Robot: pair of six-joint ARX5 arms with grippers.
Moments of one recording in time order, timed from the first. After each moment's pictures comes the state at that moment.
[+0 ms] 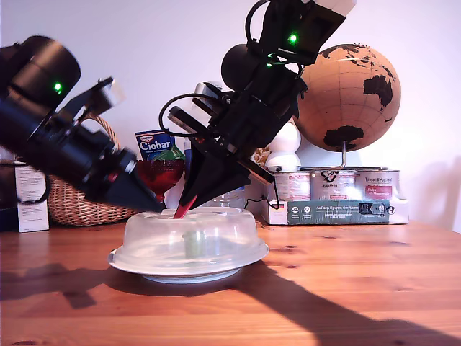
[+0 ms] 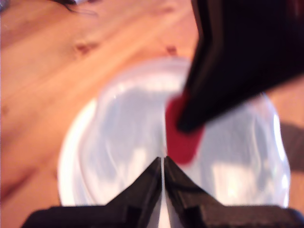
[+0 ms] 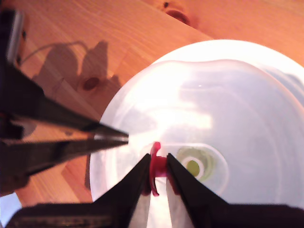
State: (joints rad) left arm -0.36 1.64 0.77 0.25 0.48 0.24; right arm 0.59 2.07 1.60 -0.55 -0.46 0.09
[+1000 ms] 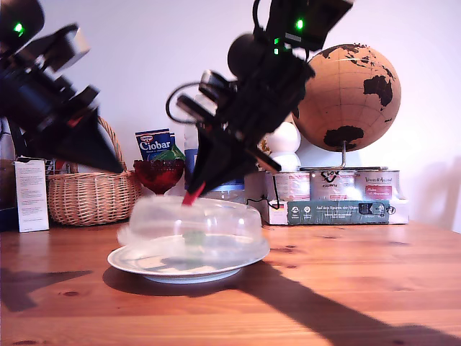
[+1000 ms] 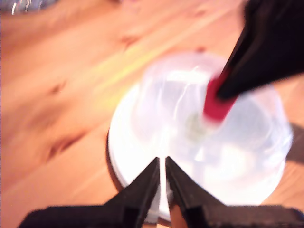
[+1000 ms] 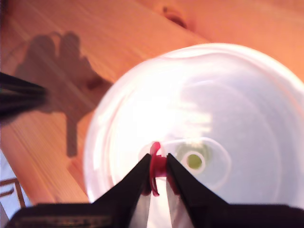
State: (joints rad) left arm -0.23 1.42 0.79 -0.11 0.44 0.21; right arm 0.58 2.03 1.67 -0.63 -0.46 0.08
